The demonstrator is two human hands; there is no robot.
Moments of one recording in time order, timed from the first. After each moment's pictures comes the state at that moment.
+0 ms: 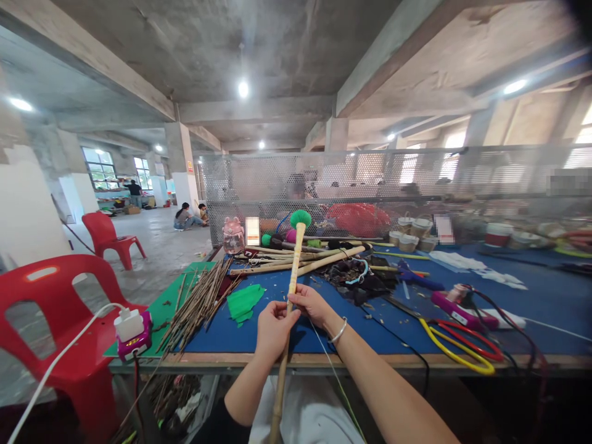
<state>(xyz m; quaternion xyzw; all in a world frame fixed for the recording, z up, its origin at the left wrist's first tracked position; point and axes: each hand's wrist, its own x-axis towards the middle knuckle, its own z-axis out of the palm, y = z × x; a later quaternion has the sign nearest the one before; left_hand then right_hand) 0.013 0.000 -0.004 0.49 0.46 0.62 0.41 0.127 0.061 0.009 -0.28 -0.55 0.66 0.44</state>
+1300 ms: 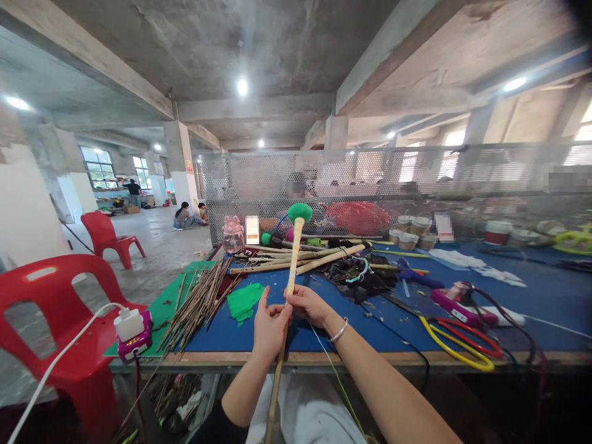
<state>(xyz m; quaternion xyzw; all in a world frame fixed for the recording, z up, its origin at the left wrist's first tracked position) 0.009 -0.002 -0.005 0.42 0.38 0.66 0.49 0.127 0.056 0.012 -0.23 -0.55 0.70 0.39</state>
